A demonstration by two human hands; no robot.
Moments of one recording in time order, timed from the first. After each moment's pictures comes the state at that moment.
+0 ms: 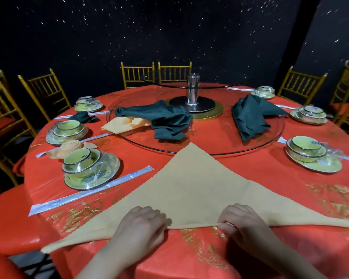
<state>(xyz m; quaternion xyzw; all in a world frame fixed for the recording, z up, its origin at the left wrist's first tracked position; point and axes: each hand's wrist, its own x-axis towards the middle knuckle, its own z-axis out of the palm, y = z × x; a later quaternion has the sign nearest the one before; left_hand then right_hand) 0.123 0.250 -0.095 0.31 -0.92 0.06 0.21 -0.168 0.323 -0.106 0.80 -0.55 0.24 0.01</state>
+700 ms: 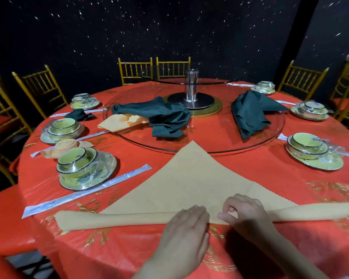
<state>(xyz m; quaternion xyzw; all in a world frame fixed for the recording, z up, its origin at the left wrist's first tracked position) 0.040 0.284 -0.112 0.32 -0.93 -0.01 0.20 -0.176 0.300 -0.105 0.68 -0.70 0.19 -0.05</state>
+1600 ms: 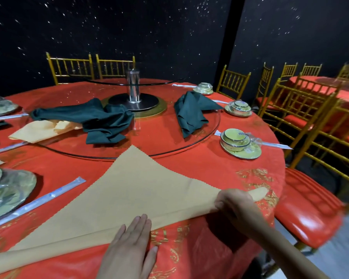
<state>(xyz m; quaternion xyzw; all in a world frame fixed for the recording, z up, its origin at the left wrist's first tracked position) 0.024 0.287 -0.126 0.36 -0.92 -0.04 0.13 -0.289 0.364 -0.099 0.68 -0.71 0.20 0.04</state>
